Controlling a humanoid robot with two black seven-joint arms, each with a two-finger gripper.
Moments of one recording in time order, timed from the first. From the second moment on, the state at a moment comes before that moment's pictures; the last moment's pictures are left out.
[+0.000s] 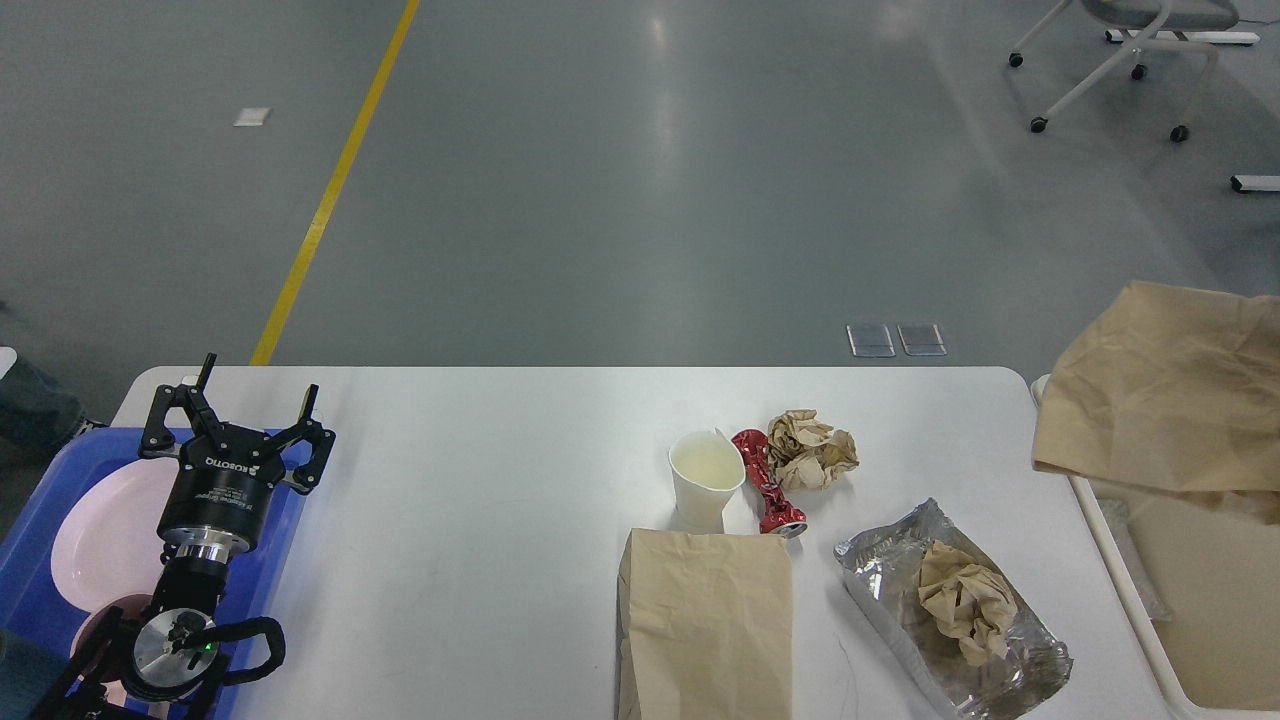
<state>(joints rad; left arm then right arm) -0.17 0.13 -1.51 -0.90 0.25 -0.54 -0.21 2.31 -0.88 -1.63 1.39 -0.15 0.51 -0.19</state>
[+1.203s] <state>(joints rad) -0.17 0.13 -1.51 -0.90 0.25 -0.53 -0.21 0.58 -0.41 -0.57 0.13 -0.14 -0.09 -0.19</state>
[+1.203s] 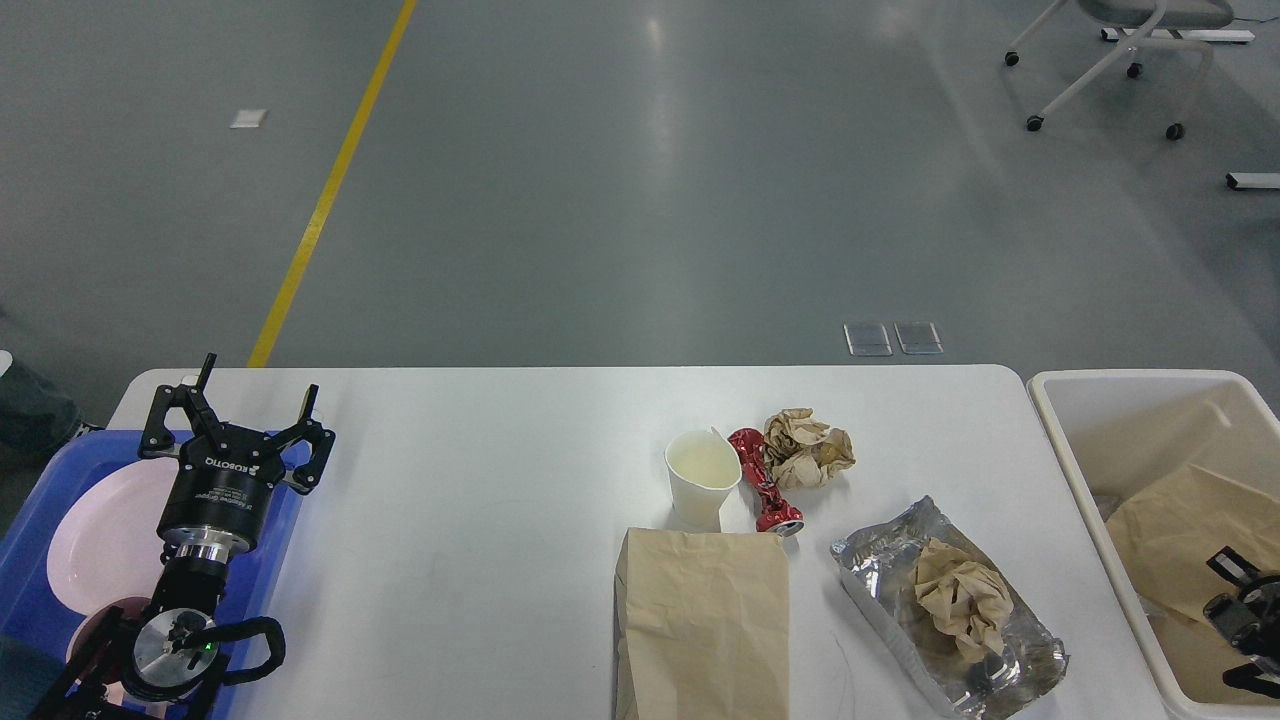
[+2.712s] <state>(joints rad) -0.17 0.13 -1.51 -0.90 0.25 -0.53 -0.21 1.78 -0.60 -1.05 0.95 -0.37 0.82 -0.19</state>
